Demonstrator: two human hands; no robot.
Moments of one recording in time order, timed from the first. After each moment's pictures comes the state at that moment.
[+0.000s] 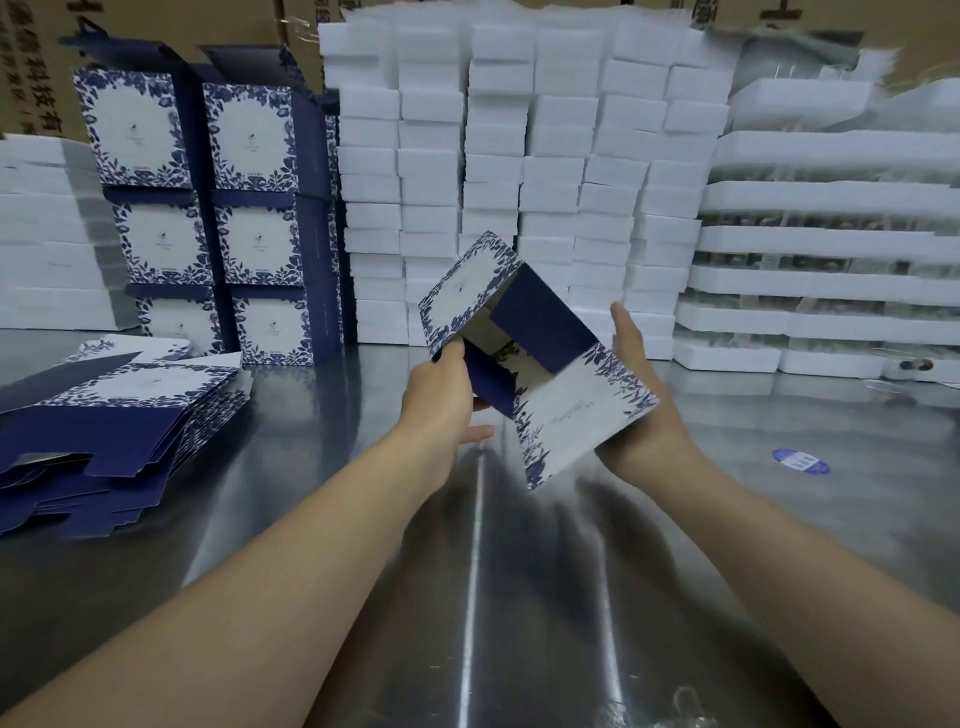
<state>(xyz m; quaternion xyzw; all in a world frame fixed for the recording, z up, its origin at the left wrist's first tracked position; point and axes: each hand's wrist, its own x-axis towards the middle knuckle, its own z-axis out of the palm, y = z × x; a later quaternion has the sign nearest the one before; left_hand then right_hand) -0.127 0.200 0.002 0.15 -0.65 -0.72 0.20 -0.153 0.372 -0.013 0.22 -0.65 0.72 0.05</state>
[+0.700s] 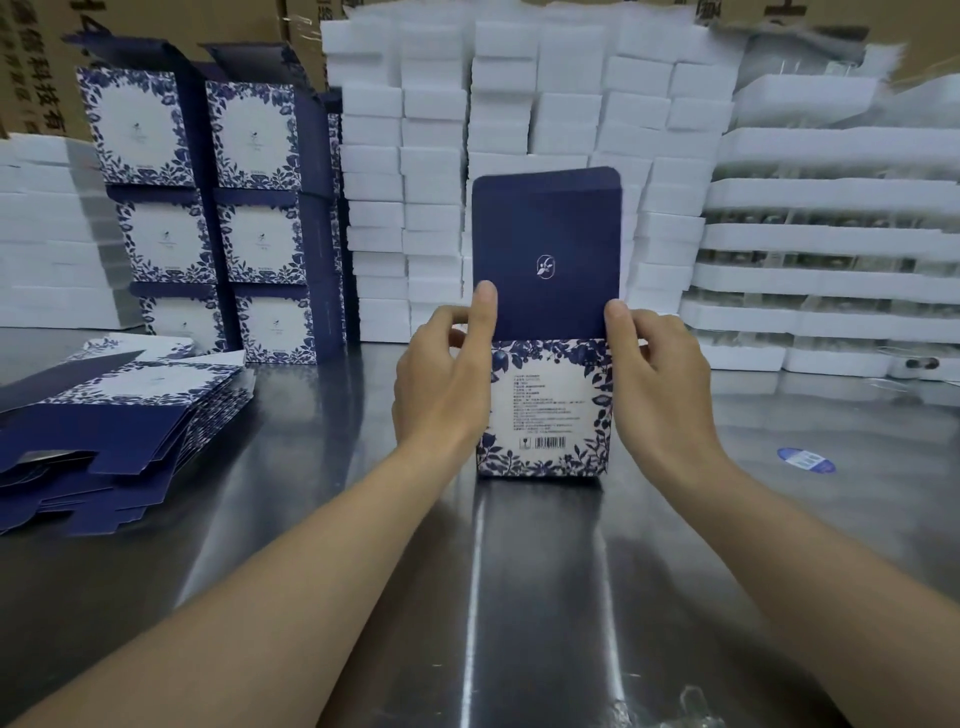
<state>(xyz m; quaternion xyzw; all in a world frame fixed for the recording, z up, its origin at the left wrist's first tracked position) -0.117 0.206 0.001 0.07 -0.73 -0.55 0.40 -0.154 0.368 0.003 0.18 -0.76 0.54 0.32</state>
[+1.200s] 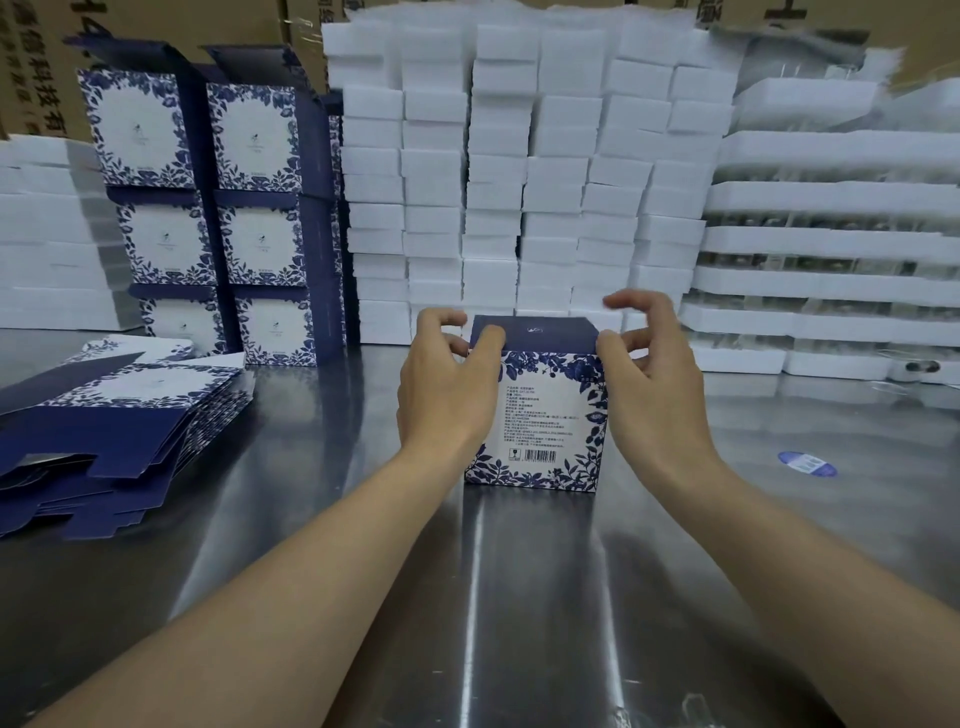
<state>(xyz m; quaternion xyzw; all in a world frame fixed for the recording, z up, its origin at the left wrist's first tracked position) -0.125 0.205 0.001 0.09 -0.73 -0.56 0.39 -0.158 0.365 -0.001 0.20 -0.72 0.60 0.29</state>
